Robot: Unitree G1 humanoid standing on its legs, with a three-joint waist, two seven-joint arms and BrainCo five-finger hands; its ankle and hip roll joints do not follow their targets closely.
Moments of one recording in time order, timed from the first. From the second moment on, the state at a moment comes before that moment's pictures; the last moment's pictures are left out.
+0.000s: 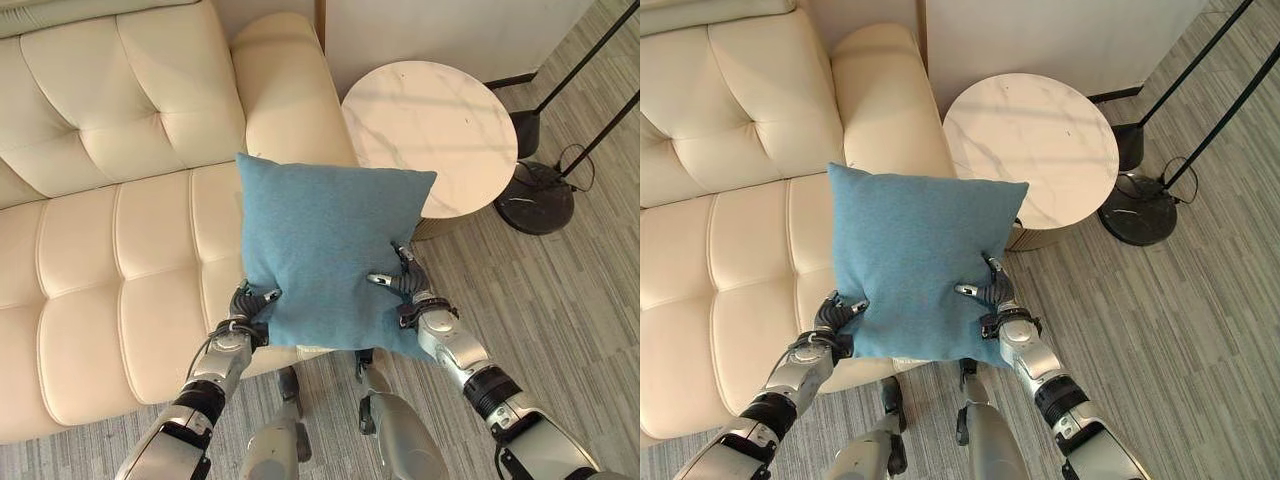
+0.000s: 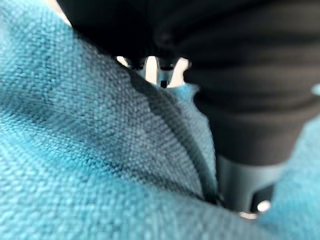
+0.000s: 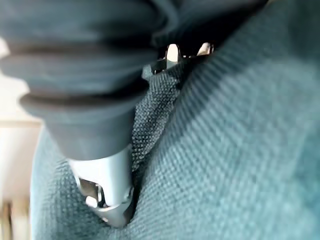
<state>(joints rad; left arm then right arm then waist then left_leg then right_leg) -0.39 0.33 -0.36 0.76 -0.47 -0.05 0.27 -0.46 -0.23 0.47 0.62 0.63 -0.09 -0.26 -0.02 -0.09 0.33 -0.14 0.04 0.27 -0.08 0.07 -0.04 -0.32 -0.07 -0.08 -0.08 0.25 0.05</state>
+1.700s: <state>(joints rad) -0.07 0.45 -0.51 0.39 -1.00 -0.09 0.23 -0.31 -0.30 0.65 0.43 1.16 -0.20 -0.07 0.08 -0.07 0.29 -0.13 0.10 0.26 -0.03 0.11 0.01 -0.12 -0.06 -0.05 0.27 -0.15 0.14</state>
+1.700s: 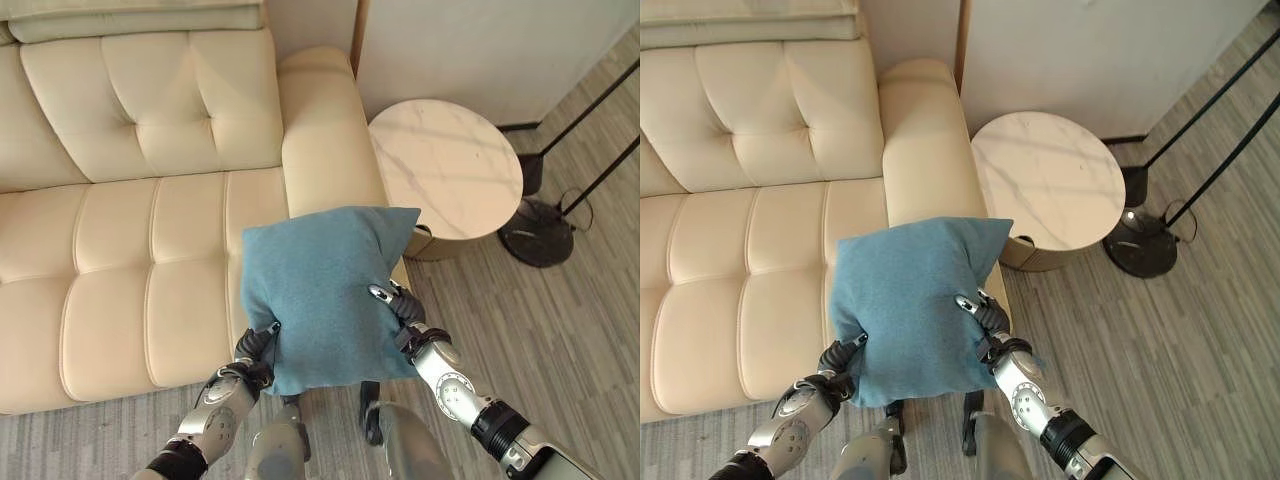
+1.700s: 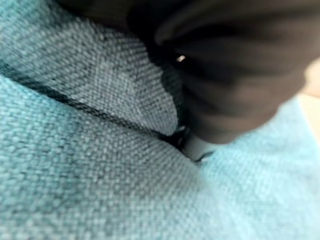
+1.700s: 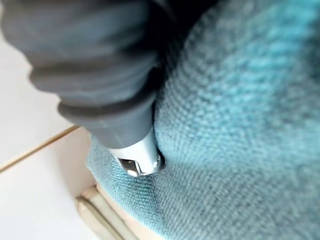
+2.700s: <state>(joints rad) -0.01 0.41 -0.50 0.32 -1.00 -0.04 0.20 -0.22 -0.33 0.54 0.35 1.06 -0.19 -0.04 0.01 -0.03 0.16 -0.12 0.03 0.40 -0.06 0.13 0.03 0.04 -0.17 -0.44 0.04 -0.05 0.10</state>
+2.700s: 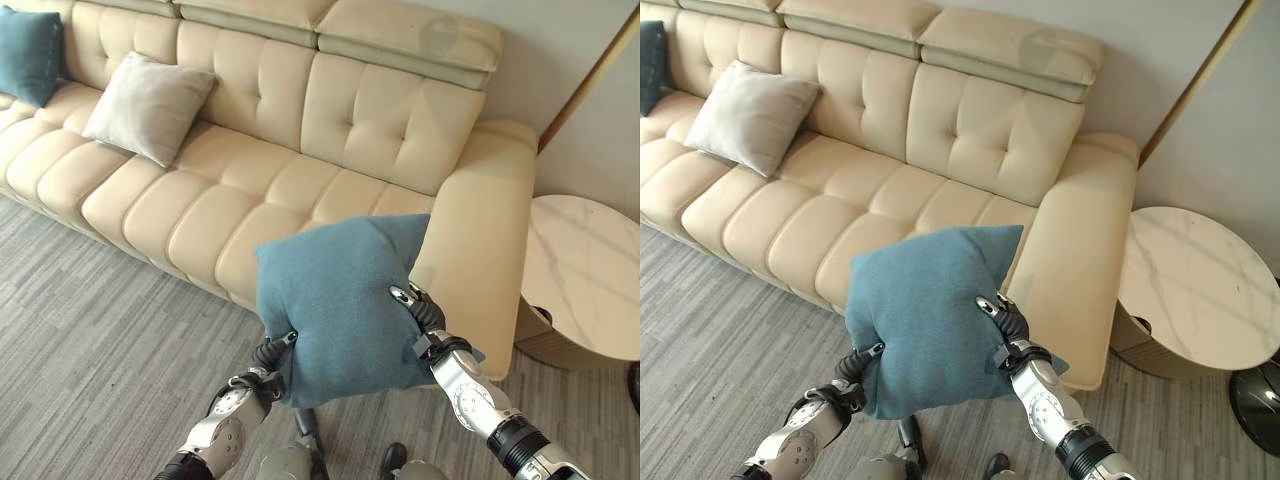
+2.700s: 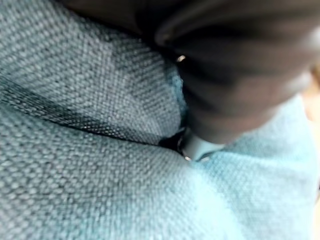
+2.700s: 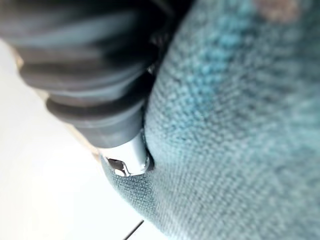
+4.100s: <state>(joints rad) 0.01 0.36 -0.47 0.33 -1.00 -0.07 0.19 -0.27 -0.31 0.50 0.32 1.00 -0.17 -0.03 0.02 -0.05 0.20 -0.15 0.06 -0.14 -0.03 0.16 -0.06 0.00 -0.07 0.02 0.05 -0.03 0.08</state>
